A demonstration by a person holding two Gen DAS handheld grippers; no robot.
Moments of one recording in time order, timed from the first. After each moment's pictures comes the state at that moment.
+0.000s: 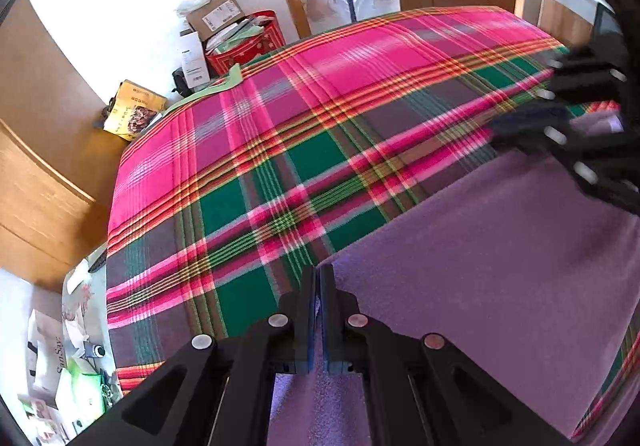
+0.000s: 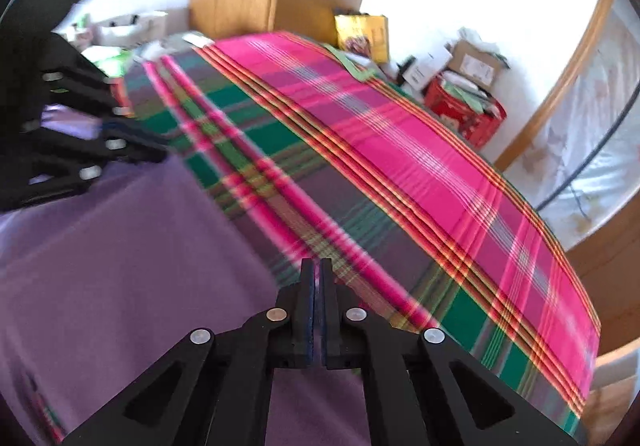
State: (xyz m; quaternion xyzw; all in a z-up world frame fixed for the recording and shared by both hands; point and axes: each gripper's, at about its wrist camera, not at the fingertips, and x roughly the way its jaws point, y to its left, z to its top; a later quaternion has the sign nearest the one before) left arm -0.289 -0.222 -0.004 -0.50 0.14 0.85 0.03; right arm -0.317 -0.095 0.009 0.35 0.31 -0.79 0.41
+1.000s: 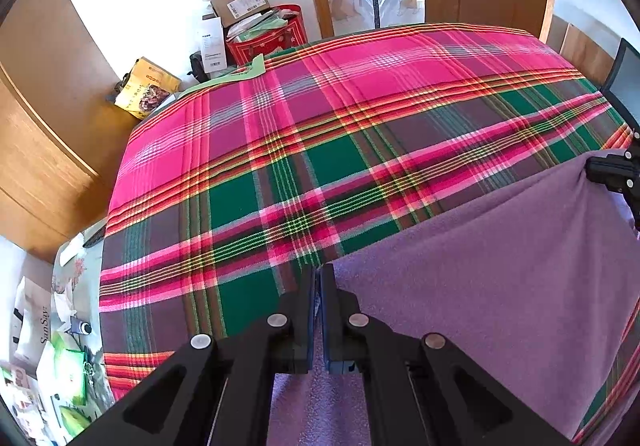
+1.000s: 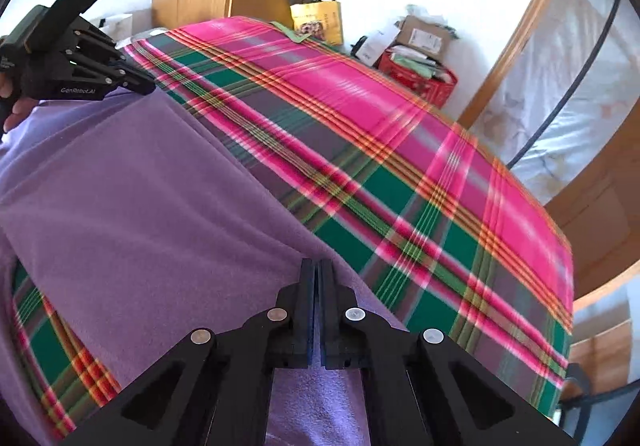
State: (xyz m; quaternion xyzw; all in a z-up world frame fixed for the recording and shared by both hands) left arm -0.287 -0.227 -0.003 -0.51 0.10 0.86 0.00; right arm -0.289 -0.010 -0.003 0.36 0.31 -0.82 0.32
